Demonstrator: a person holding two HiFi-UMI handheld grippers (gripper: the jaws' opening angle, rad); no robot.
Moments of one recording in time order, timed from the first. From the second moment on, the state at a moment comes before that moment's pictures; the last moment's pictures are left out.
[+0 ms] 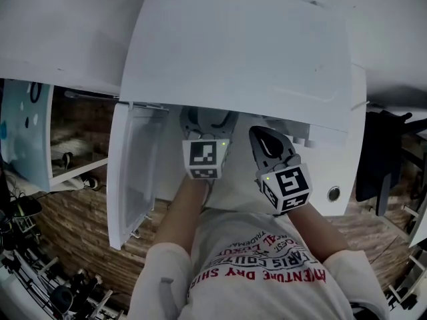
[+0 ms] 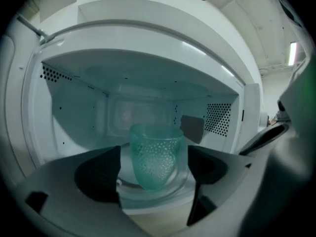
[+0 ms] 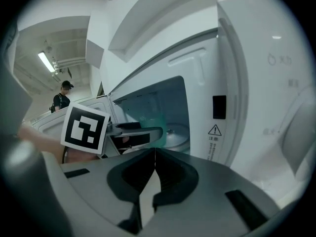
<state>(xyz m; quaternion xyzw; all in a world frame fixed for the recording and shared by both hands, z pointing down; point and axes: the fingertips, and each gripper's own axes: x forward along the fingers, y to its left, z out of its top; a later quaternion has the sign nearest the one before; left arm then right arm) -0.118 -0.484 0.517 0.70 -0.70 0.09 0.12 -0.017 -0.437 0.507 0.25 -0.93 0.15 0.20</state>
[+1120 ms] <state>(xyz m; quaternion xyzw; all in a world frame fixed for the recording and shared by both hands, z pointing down) -0.113 -0.485 0.521 0.70 -0.69 0.09 0.16 -0.020 -0.419 0.502 0.25 -0.93 0.16 0.19</state>
